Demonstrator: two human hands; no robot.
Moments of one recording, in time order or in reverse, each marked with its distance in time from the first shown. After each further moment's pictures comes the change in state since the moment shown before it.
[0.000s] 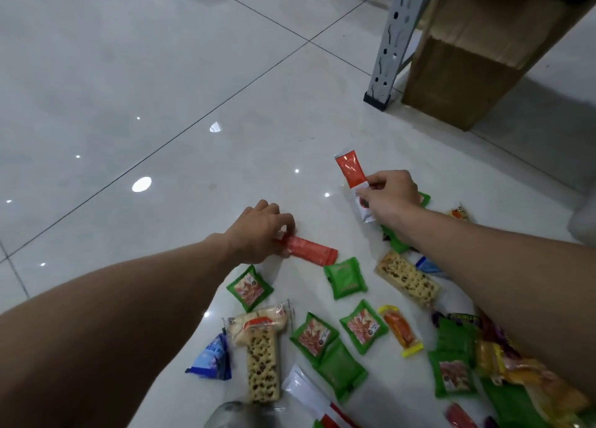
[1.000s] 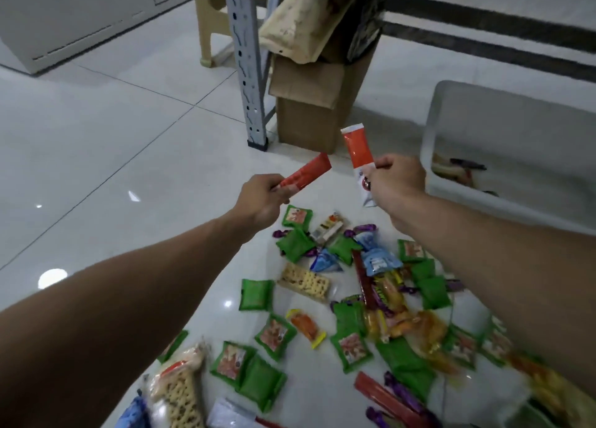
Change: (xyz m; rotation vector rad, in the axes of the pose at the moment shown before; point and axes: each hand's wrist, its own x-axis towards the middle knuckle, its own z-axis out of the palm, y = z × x) left_hand 0.070 0.182 -0.093 -0.809 0.282 -0.041; right_hand -0.051 0.017 -0.183 0.177 0.469 0.047
